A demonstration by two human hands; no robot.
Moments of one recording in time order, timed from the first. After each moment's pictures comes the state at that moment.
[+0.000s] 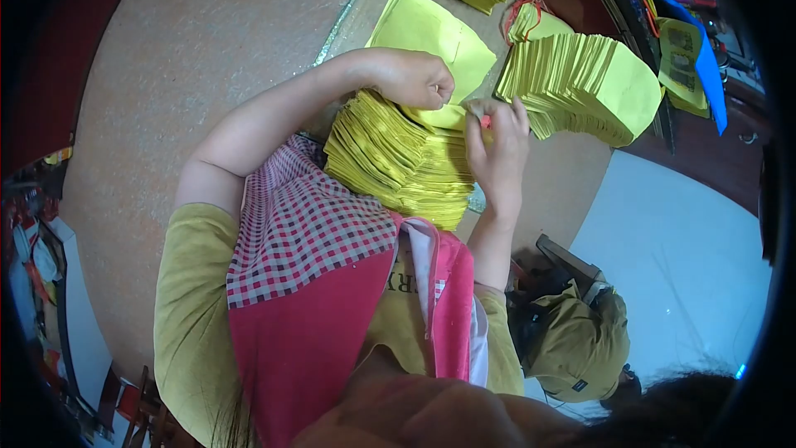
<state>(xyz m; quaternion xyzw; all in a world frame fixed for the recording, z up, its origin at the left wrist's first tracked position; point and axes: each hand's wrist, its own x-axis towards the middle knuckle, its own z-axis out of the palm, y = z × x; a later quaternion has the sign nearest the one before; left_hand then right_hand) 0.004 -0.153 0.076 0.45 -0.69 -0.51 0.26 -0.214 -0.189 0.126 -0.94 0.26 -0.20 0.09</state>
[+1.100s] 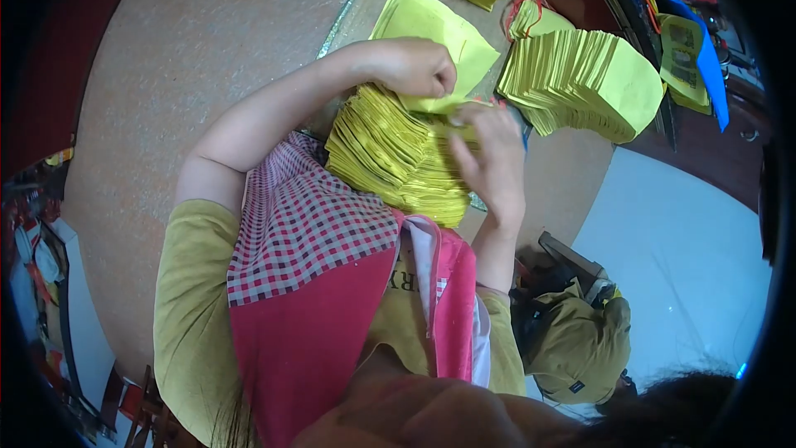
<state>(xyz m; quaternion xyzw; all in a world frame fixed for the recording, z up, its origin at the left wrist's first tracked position) 0.005 -0.156 0.082 0.48 -0.69 -0.47 0.27 -0.213 -0.175 0.140 -0.95 0.22 -0.18 0.11</state>
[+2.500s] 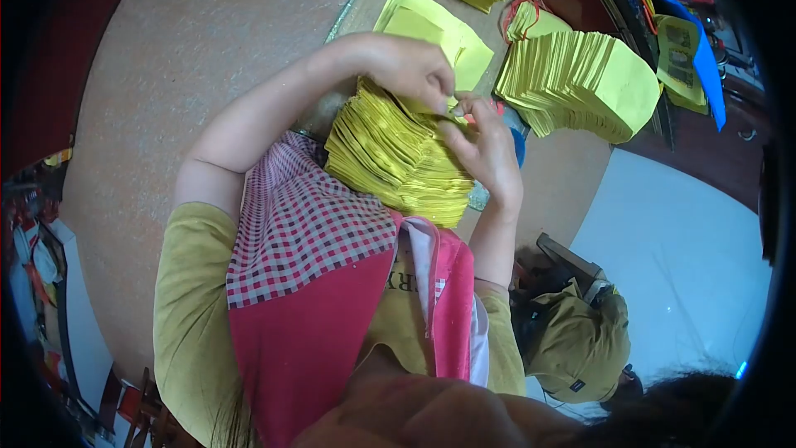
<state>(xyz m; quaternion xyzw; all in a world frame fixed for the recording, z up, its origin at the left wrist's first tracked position) 0.017 -0.147 0.094 0.43 -0.68 -0.51 0.31 -0.214 -0.190 0.118 -0.91 0.30 -0.11 0.27</state>
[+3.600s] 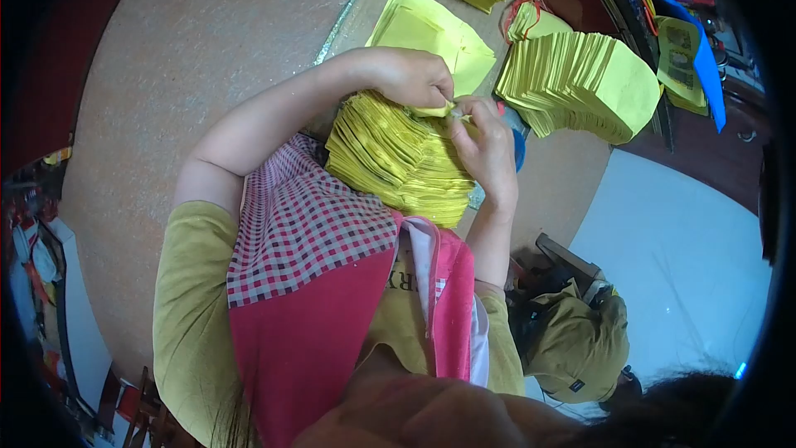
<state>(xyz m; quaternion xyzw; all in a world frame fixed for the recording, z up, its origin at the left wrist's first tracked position) 0.002 -0.149 0.085 0.46 -0.69 -0.49 0.26 -0.212 -0.188 0.117 -0.92 0.27 -0.16 0.24</state>
